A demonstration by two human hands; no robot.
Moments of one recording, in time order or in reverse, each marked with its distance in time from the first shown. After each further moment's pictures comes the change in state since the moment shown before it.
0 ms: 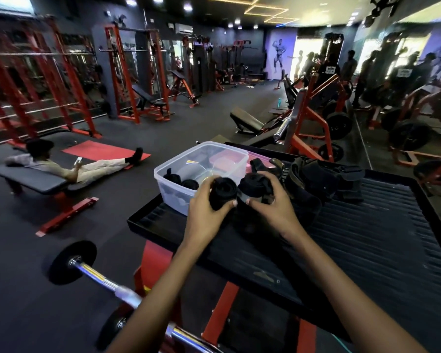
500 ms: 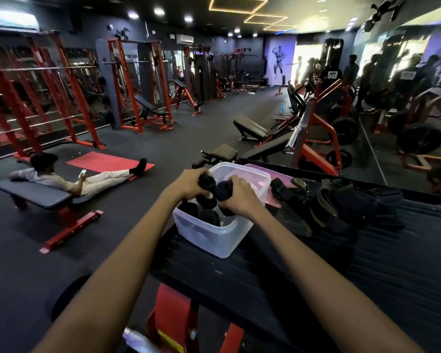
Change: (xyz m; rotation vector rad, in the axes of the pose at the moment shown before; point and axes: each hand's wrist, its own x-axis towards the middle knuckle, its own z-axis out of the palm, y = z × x) left_hand 0.200 -0.054 -0.073 0.622 -0.488 -0.074; right_hand 0.137 0.001 0.116 -0.673 -0.198 0.161
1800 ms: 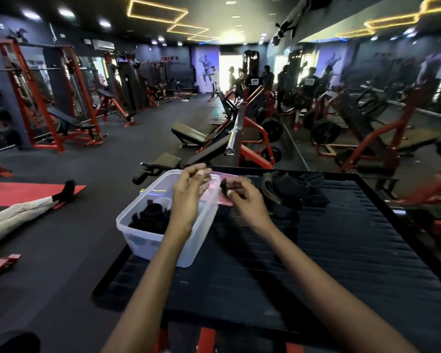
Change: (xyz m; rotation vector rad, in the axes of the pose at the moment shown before) left_hand -0.069 0.120 0.046 -1.326 0.162 0.222; right_hand -0.071 0.061 -0.055 0.612 0.437 -0.006
